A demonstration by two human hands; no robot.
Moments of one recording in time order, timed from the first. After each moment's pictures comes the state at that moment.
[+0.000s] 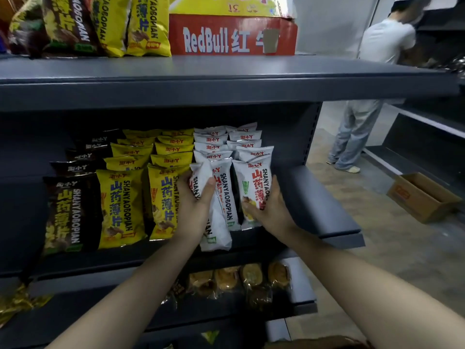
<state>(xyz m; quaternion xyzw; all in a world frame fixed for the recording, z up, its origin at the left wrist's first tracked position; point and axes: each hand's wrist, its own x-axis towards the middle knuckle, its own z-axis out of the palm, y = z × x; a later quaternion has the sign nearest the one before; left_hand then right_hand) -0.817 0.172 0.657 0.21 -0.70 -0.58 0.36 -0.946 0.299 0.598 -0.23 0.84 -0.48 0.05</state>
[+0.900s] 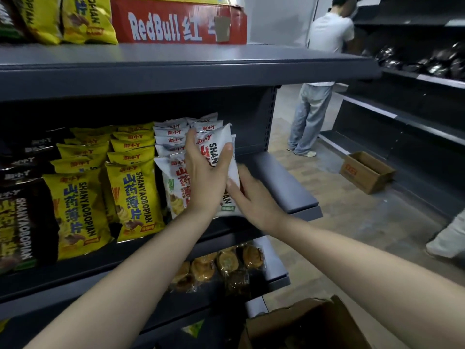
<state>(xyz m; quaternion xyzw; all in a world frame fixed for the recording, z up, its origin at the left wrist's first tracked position) -0.853 0.234 0.694 0.10 -0.72 -0.58 0.37 -0.881 0.342 0.664 -0.40 0.80 -0.46 -0.01</state>
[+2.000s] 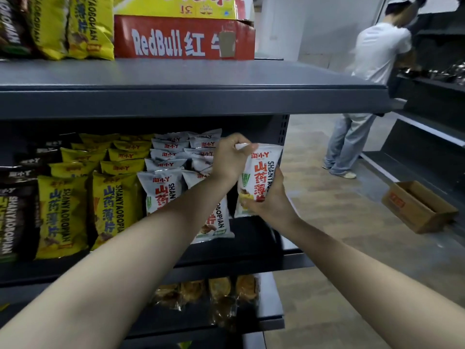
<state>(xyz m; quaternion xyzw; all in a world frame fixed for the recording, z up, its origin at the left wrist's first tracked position) -0.991 0.264 0.722 0.11 -0.77 -0.53 0.33 -1.025 0.384 0.633 -0.29 0.77 -0.56 0.05</state>
